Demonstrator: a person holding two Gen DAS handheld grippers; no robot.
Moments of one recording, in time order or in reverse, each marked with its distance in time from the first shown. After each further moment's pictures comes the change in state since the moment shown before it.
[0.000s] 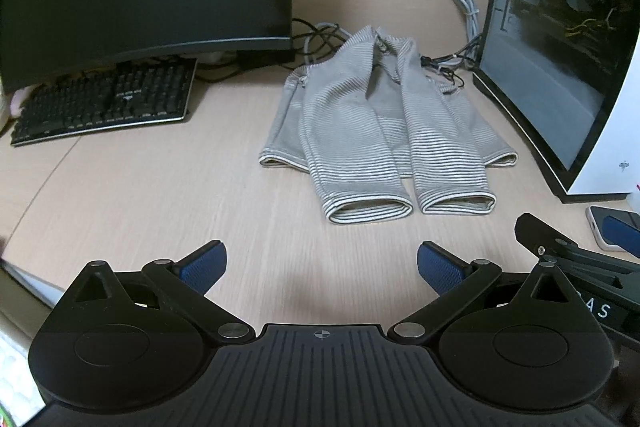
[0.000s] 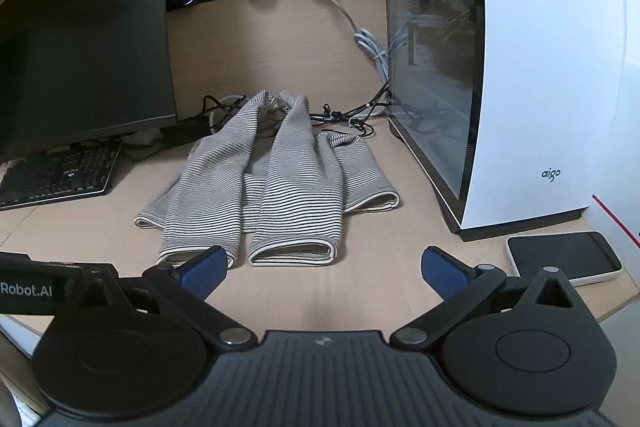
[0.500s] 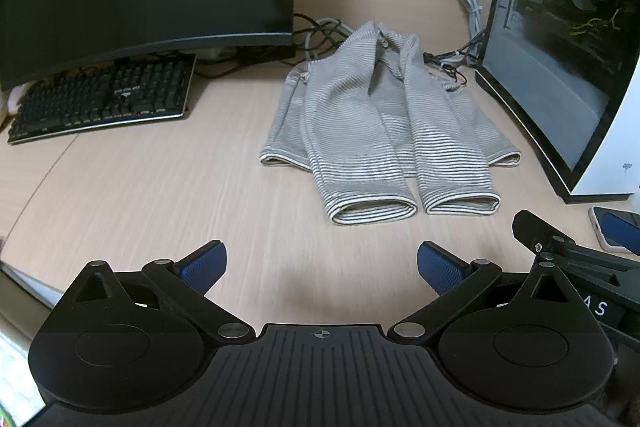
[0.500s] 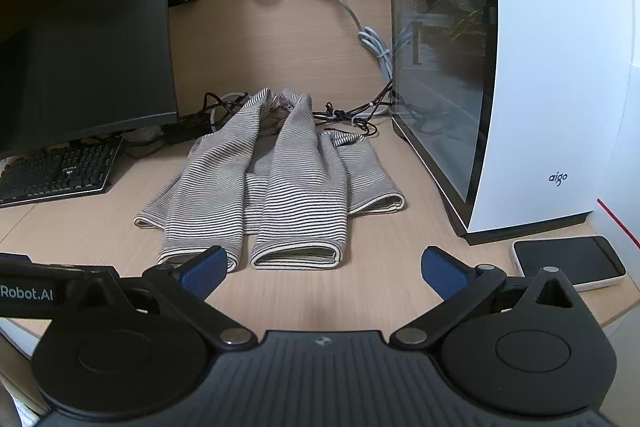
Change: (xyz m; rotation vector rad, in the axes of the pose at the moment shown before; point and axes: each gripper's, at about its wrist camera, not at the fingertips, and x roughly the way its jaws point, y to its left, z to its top) left arm 0.004 0.005 0.002 -0.003 0.017 0.001; right arm 0.015 0.000 0.000 -0.012 0.000 0.014
